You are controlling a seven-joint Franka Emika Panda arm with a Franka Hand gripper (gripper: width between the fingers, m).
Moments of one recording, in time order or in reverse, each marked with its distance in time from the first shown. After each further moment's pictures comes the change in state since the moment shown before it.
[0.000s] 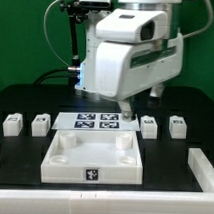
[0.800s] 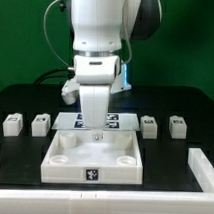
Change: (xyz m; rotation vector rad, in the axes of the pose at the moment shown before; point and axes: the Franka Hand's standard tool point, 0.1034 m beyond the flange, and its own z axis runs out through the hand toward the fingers) arm -0.090 -0.036 0.079 0.011 0.022 -0.541
